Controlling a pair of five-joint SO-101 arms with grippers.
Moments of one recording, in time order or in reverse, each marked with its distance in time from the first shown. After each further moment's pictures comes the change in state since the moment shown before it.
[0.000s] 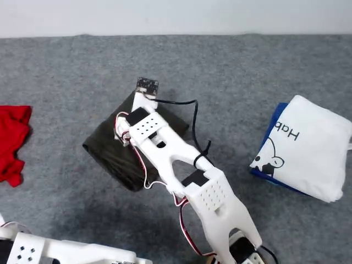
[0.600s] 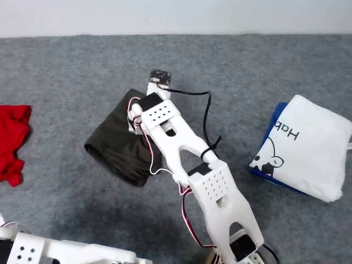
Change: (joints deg) left arm 0.0 0.0 0.0 0.0 0.0; right arm 5.2 2.7 -12.3 14.7 7.9
